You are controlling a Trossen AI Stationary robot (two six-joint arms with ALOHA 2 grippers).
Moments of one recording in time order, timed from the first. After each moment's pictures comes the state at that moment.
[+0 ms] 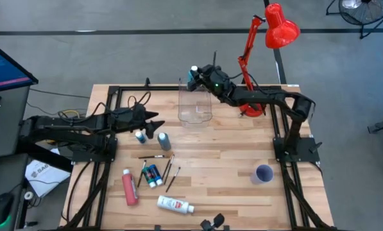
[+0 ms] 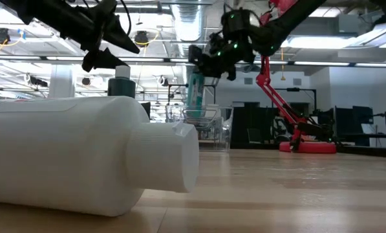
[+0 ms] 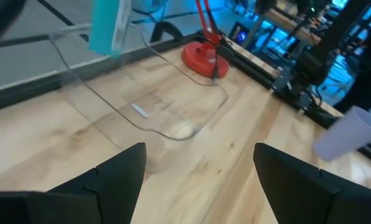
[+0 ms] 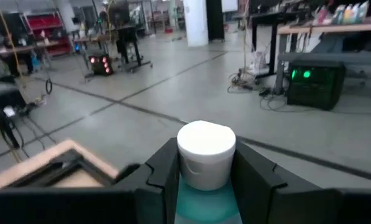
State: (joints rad) left arm 0.13 0.83 0.53 -0.07 -0.33 -0.50; right arm -0.44 1.86 1.22 0.53 0.41 0.18
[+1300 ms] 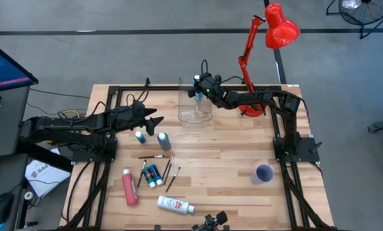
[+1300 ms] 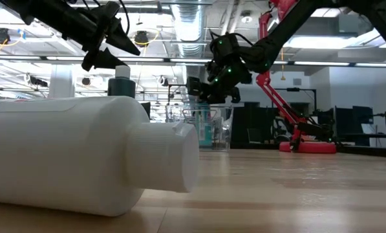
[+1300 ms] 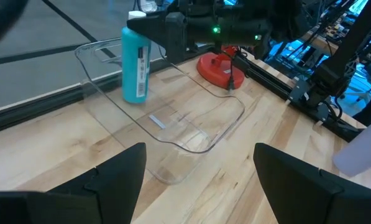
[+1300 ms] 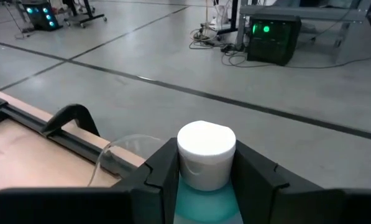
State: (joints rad) left arm 0.15 0.83 0.53 -0.06 -0.37 -0.48; right arm -0.46 1.98 1.22 0.43 0.55 0.26
